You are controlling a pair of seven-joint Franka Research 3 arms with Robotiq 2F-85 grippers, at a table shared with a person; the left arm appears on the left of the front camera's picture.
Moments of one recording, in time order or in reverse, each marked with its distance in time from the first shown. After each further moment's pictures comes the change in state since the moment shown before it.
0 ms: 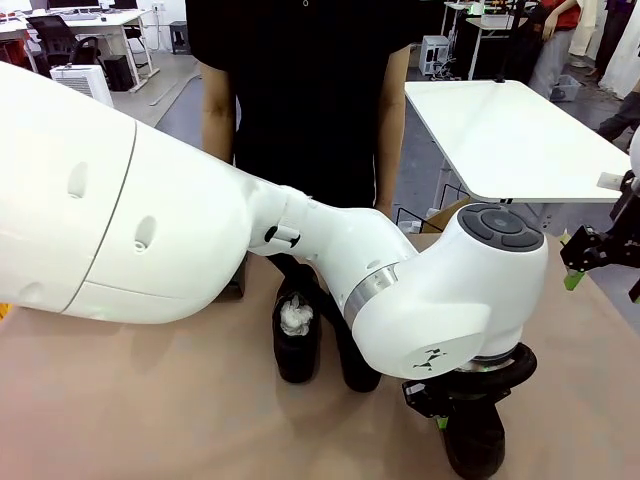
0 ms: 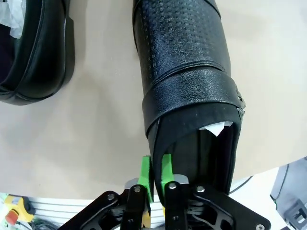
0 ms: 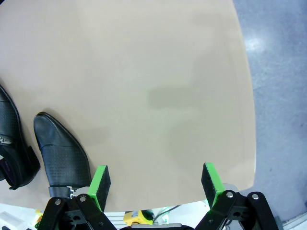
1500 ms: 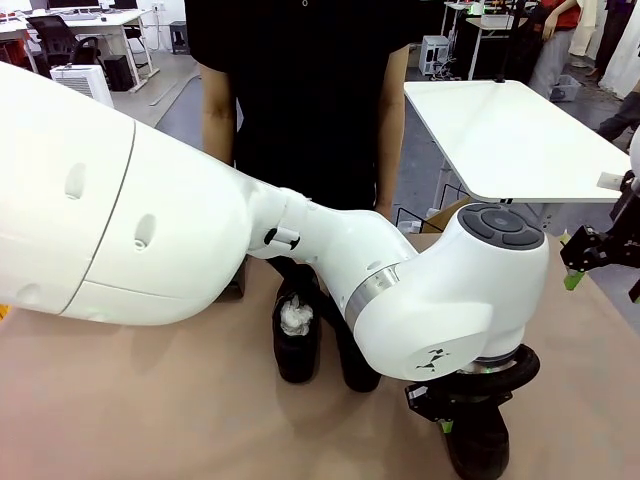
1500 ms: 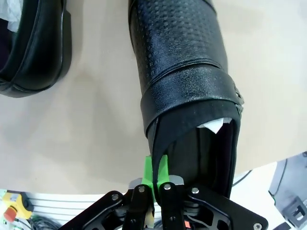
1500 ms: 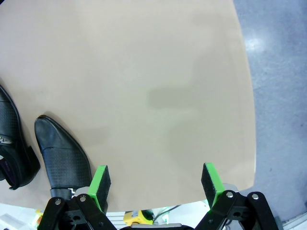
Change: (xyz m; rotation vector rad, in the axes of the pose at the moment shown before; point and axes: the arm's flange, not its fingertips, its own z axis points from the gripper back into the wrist) left arm -0.004 -0.002 0.006 -0.010 0.015 -0.001; right arm 0.000 0.000 0.000 0.000 0.000 0.000
